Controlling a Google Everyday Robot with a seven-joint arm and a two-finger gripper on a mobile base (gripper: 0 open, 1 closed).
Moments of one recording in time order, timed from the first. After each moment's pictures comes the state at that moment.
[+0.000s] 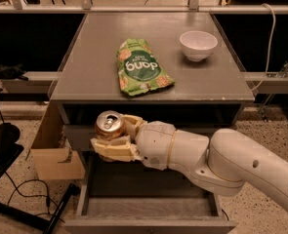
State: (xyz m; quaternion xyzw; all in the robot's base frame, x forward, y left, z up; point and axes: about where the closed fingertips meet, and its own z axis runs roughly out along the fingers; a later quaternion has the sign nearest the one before) arm 0.433 0.078 0.856 -0.41 0.59 0.40 0.57
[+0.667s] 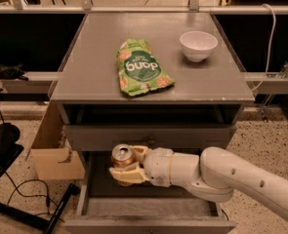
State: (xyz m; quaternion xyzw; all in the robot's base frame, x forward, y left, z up) arm 0.449 0.062 0.704 -0.43 0.65 0.40 0.48
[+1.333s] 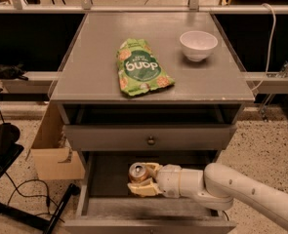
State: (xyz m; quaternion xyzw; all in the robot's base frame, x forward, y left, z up) arm 0.464 0.018 0.575 -0.44 0.66 0.39 0.47
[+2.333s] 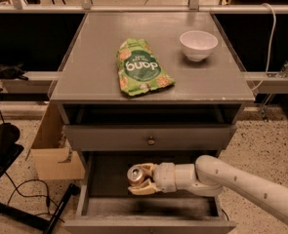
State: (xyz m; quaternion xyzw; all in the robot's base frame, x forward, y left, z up) arm 0.483 0.026 0.521 -0.53 0.59 0.39 0.46
